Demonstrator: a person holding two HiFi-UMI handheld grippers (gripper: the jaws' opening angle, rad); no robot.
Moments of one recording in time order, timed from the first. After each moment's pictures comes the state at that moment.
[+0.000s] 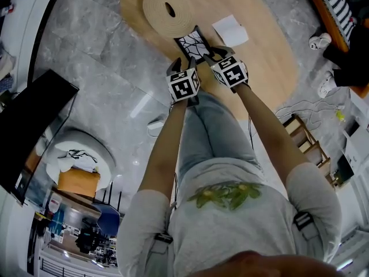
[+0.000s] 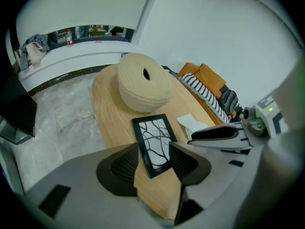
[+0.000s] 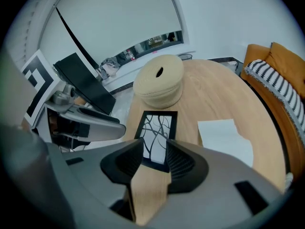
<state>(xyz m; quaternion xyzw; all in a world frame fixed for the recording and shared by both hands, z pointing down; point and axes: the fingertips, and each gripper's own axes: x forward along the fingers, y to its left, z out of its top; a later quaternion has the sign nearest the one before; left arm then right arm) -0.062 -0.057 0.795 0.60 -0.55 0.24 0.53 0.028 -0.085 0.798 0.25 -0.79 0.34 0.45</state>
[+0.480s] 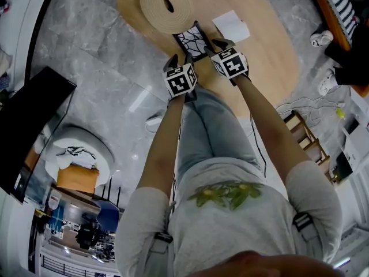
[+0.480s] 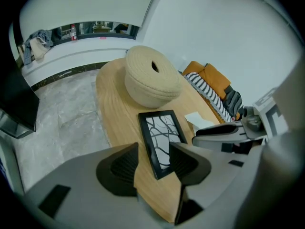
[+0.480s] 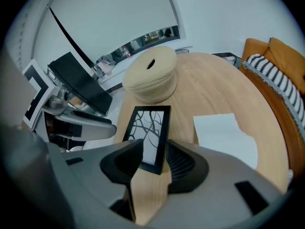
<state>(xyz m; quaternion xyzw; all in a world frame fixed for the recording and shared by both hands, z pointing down) -0.071 -0.052 0.818 0.58 -0.56 0.24 0.54 0.036 -0.095 0.823 0.26 -0.77 0.35 0.46</state>
